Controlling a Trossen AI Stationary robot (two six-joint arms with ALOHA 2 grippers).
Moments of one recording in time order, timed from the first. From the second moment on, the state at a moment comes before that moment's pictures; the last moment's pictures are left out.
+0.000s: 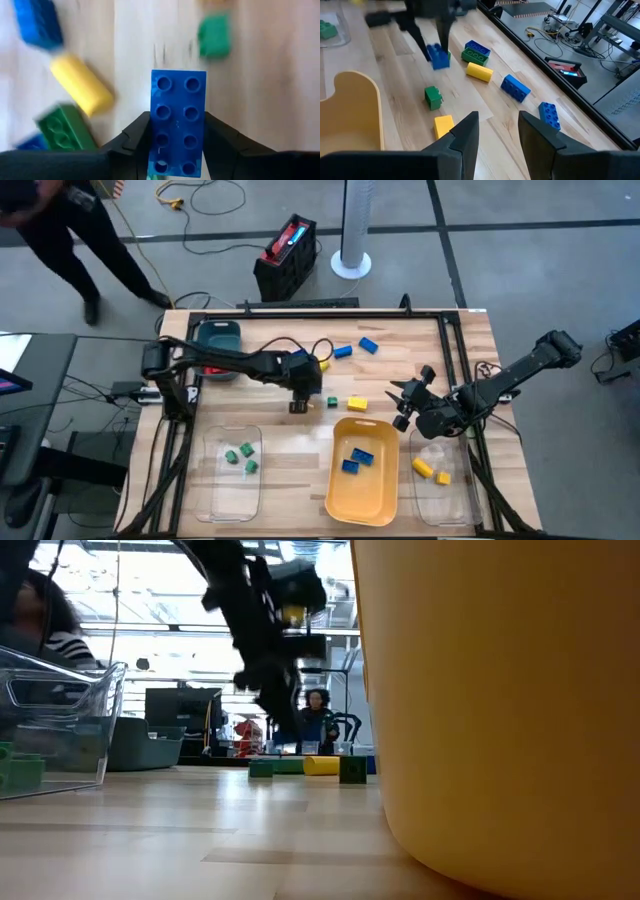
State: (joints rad) left arm 0.13 1.78 1.20 -0.44 -0.11 0.24; right arm 0.50 1.03 0.70 -0.54 0.97 0.55
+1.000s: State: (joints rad) left arm -0.32 1.96 1.50 -0.18 -0.14 0.11; right arm 0.30 1.02 0.76 -0.54 0.83 0.43
